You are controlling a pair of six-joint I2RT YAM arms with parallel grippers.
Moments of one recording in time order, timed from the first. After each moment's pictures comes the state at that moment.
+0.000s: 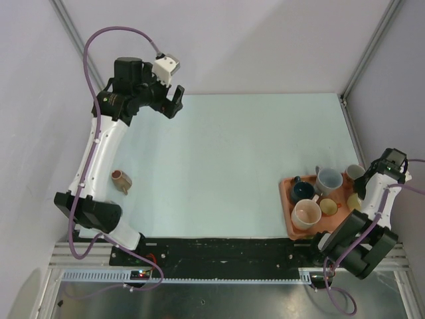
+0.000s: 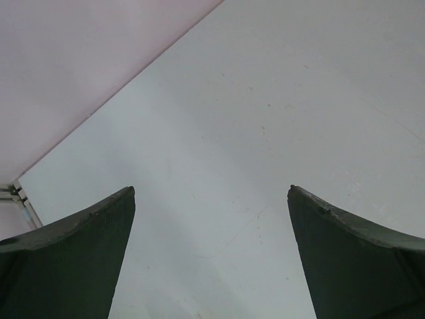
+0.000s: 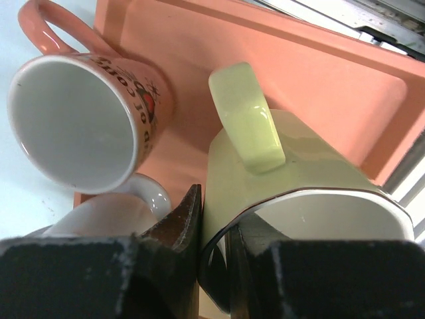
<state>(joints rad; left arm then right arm) -0.24 1.57 1.91 -0.86 0.29 0.37 -0.67 1.17 0.89 -0.79 0.11 0.49</state>
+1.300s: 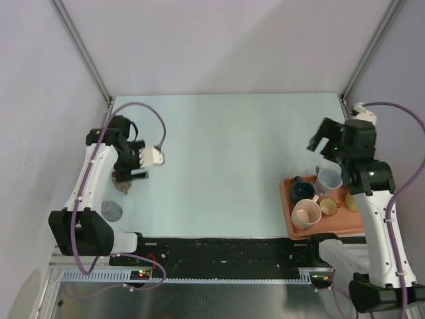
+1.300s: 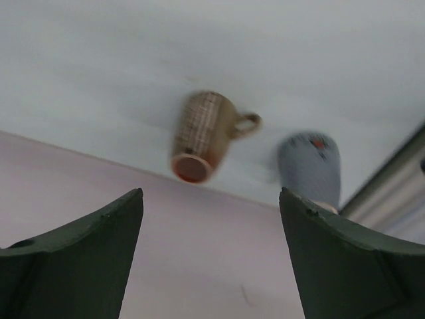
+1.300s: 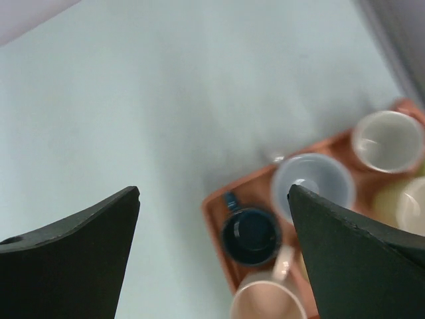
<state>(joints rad) -0.02 1.35 1.33 -1.23 0.07 1.30 -0.01 0.94 1.24 -0.86 0.20 0.41</state>
